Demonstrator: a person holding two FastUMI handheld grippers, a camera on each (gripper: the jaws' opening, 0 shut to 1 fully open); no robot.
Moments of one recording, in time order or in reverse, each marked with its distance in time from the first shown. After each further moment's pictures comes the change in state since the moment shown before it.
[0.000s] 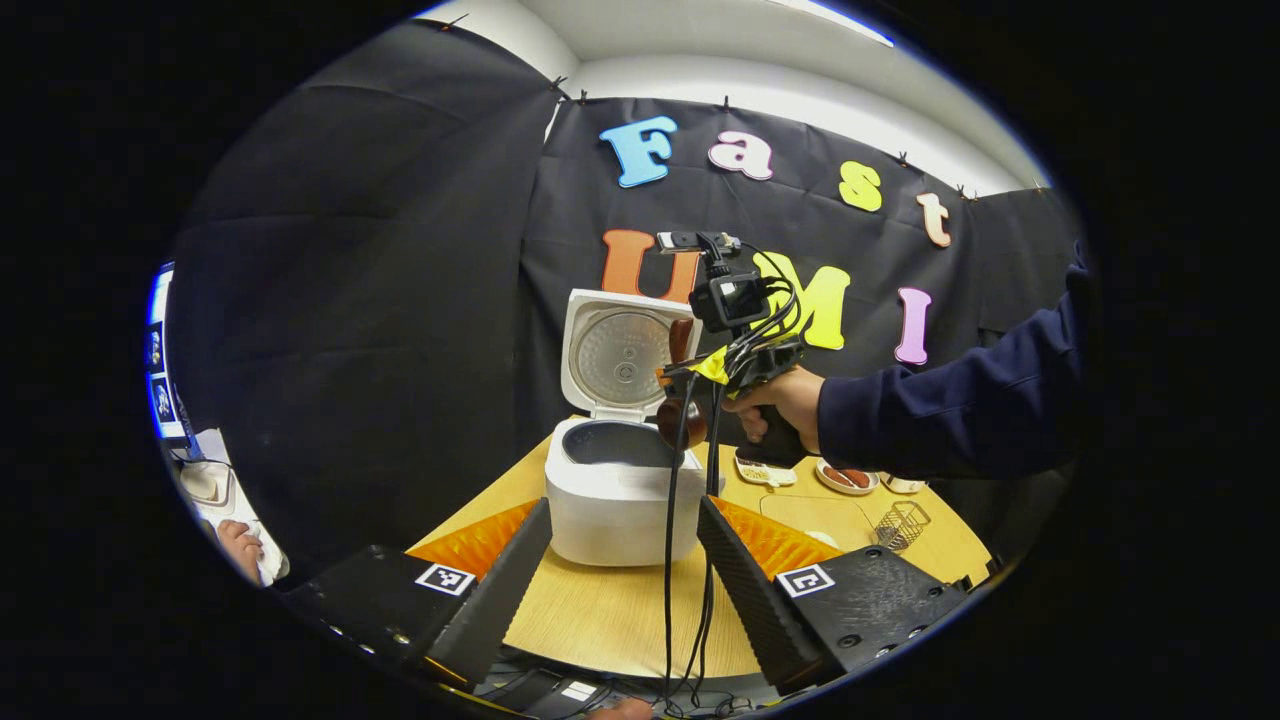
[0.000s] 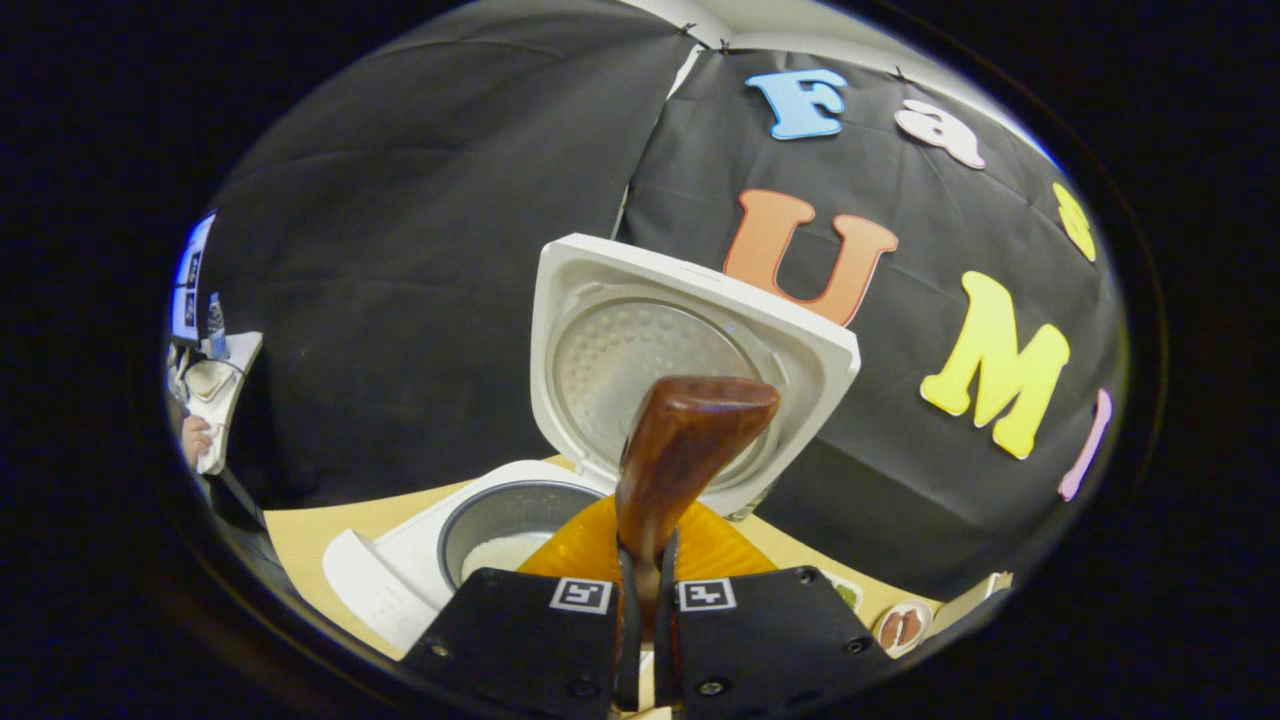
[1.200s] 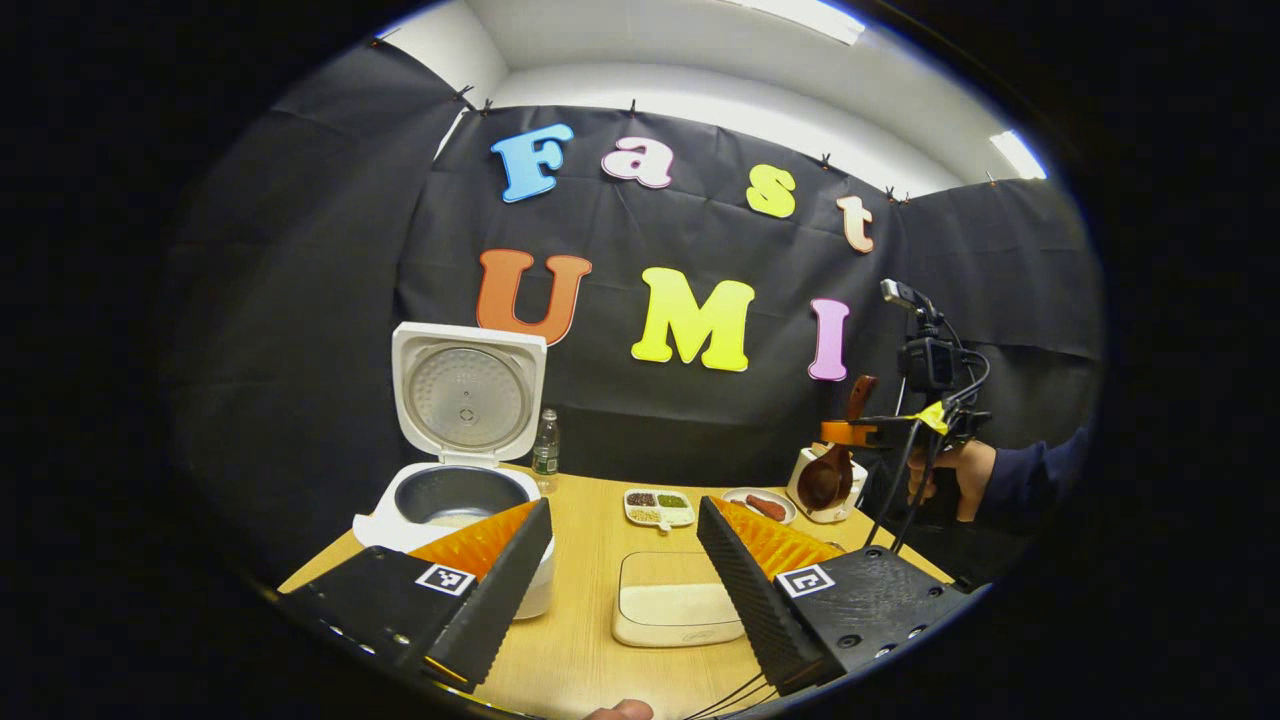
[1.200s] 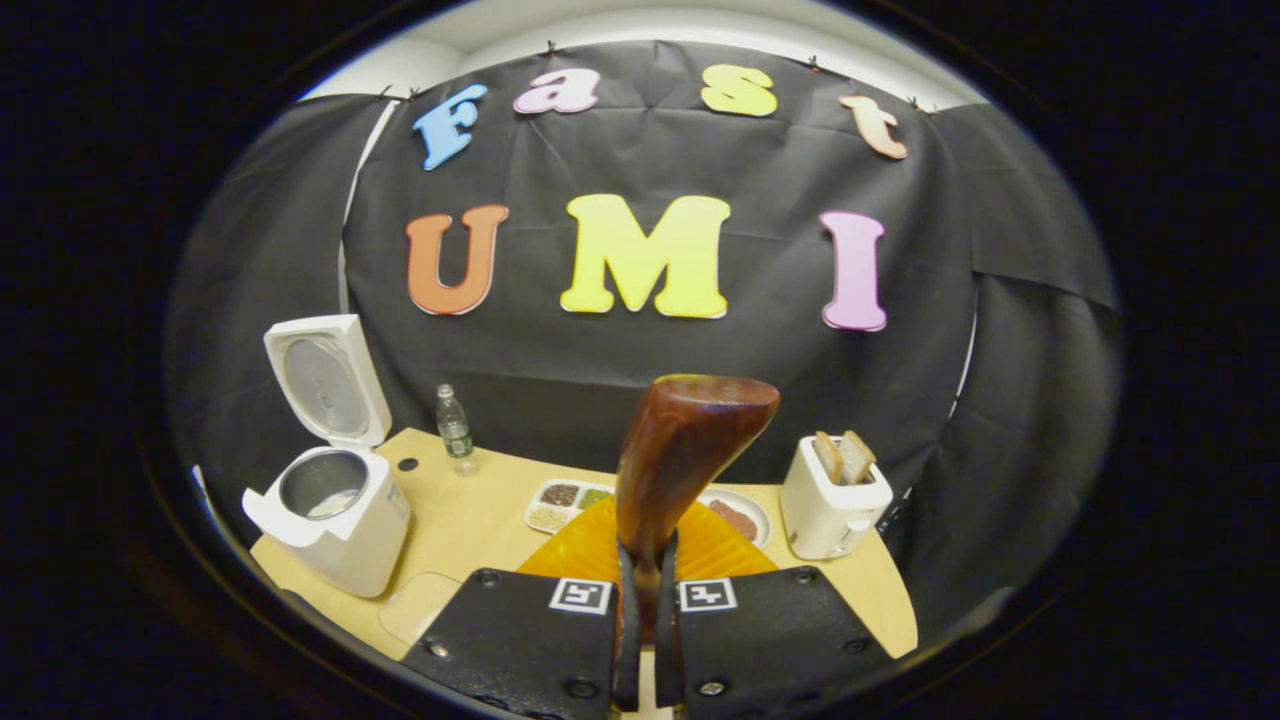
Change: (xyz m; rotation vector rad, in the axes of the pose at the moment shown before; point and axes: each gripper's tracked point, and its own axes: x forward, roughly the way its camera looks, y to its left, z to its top) left arm 0.085 -0.174 0.038 0.043 -0.068 -0.231; right arm -0.274 -0.346 -0.184 0.458 0.027 -0.481
